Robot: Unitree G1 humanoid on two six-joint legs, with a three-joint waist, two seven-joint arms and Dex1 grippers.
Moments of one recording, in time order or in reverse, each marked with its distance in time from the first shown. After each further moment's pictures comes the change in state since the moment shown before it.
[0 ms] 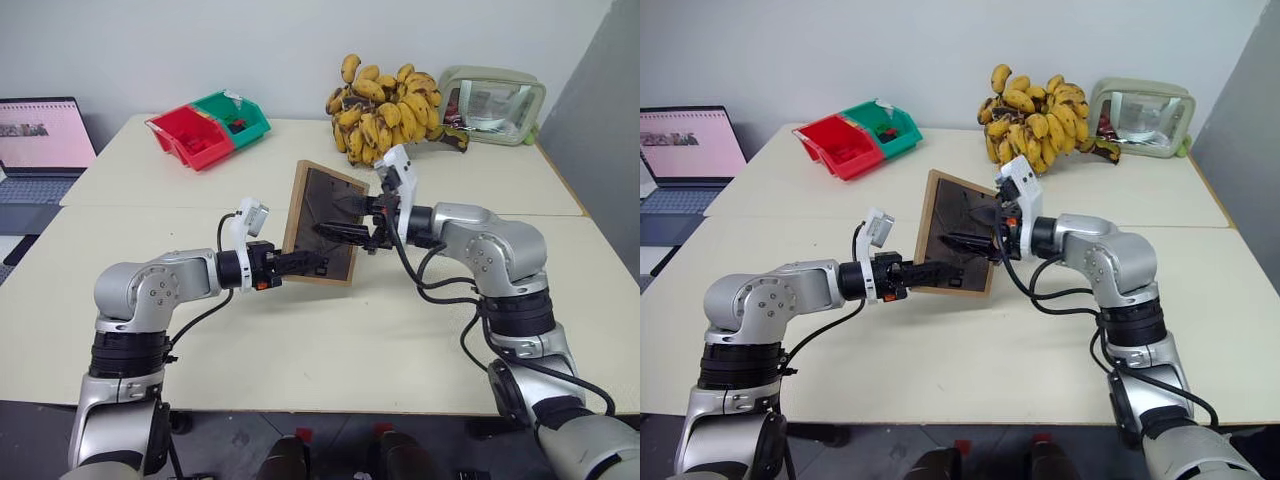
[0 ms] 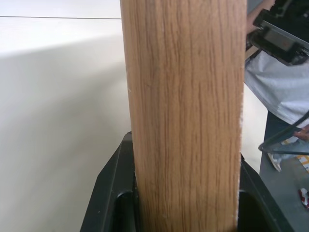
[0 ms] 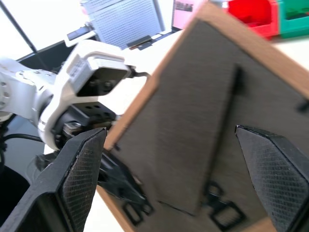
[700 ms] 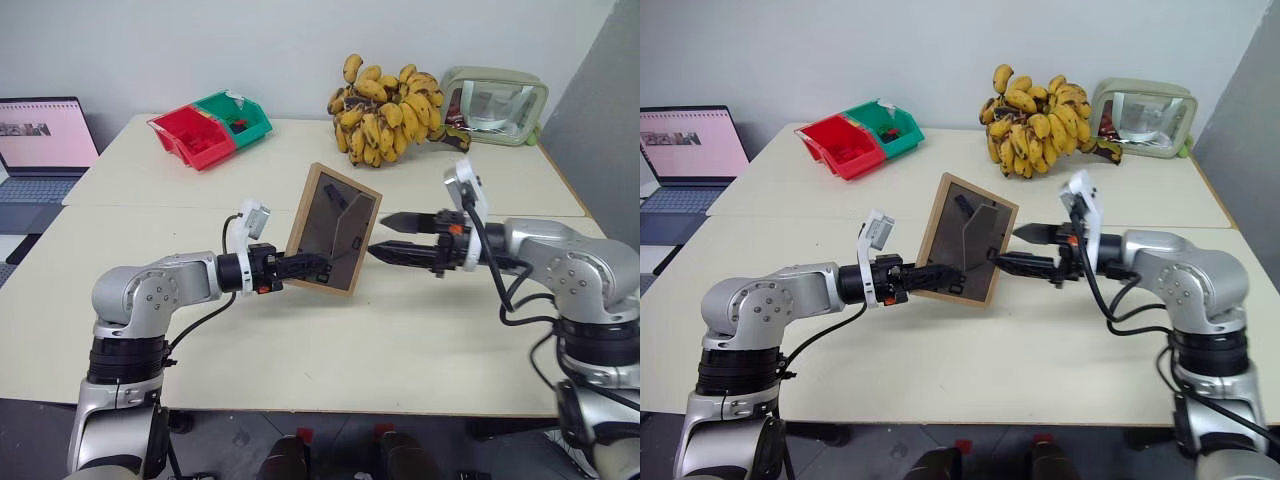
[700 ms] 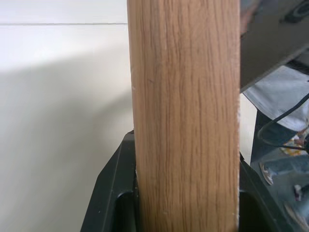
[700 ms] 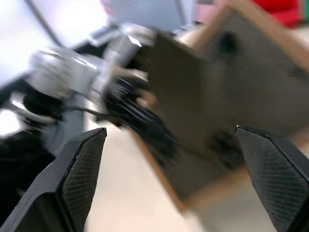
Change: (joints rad) left arm 0.030 0.000 0.027 -0.042 -0.069 0.031 0.004; right arm 0.208 -0.380 -0.090 -0.193 0.196 0.041 0.103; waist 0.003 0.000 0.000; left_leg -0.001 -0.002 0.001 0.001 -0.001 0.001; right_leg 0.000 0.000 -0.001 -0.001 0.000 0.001
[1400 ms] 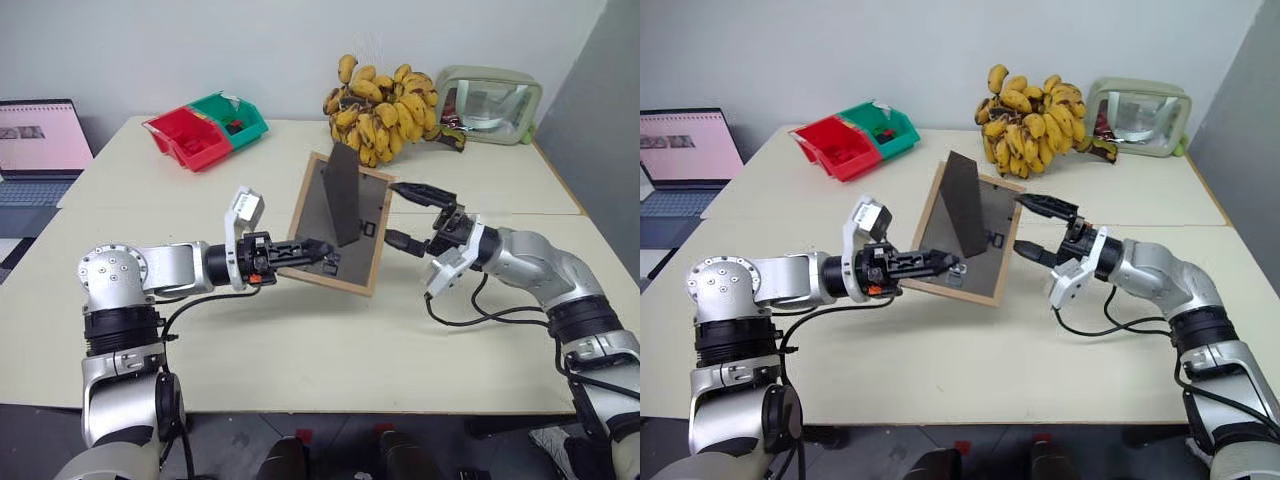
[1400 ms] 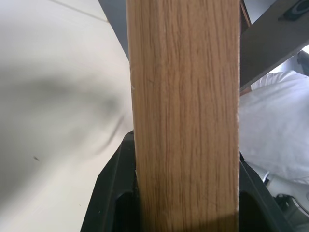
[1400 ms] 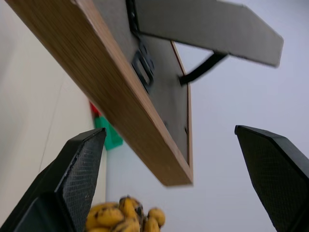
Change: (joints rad) left arm -0.129 -0.051 0.173 0.276 -0.615 0.389 0.366; right arm -0.123 -0.018 0.267 0.758 -1.348 -2.169 -0.795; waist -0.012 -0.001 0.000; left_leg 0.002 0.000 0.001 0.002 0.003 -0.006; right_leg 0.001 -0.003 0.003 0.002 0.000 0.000
